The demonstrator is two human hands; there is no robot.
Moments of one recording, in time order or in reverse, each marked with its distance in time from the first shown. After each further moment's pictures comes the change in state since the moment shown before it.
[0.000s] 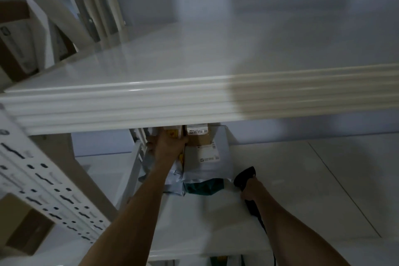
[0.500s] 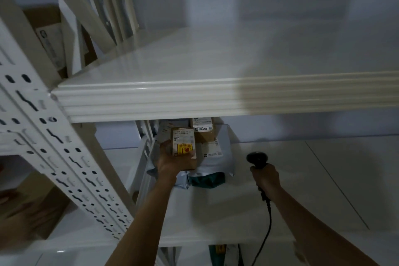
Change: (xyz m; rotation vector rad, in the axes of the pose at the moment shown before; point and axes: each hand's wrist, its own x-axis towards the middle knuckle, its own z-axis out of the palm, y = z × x) left_hand -0.054 -0.034 -0.021 -0.258 -0.096 -0.190; right_hand -0.066 0.013 -0.039 0.645 0.340 -0.117
